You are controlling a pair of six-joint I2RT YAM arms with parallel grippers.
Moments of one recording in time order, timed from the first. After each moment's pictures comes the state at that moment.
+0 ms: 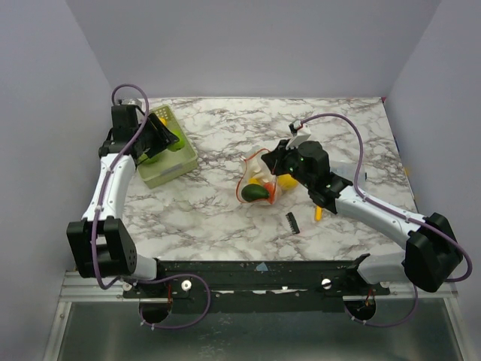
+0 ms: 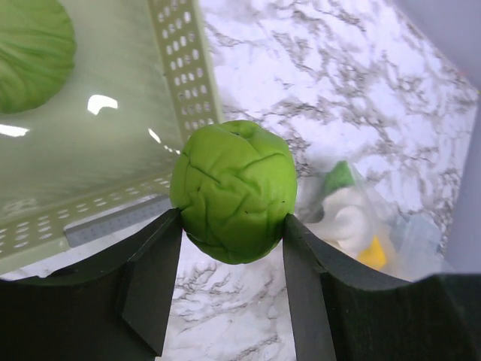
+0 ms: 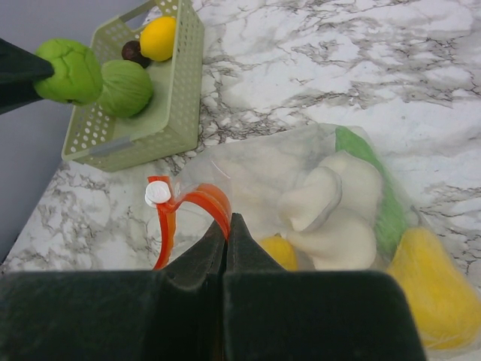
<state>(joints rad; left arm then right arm) 0.08 1.45 1.25 -0.51 0.30 -0.57 0.67 1.33 0.87 0.22 0.07 0.44</state>
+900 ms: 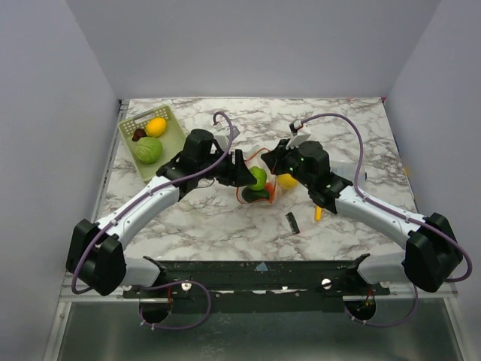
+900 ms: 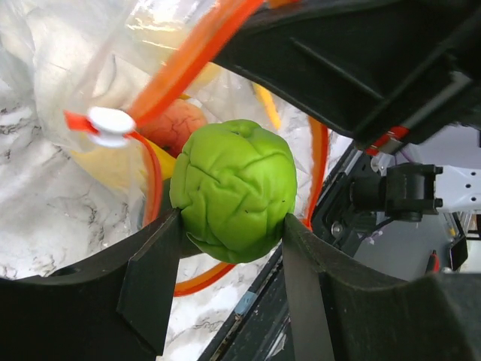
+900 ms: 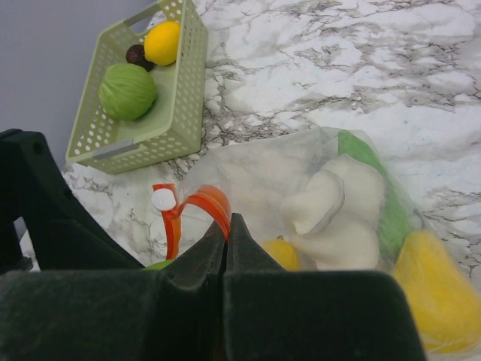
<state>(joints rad) -0.54 1.30 1.00 -0.21 0.56 -0.46 0.67 1.33 0.87 0.24 0.06 0.44</state>
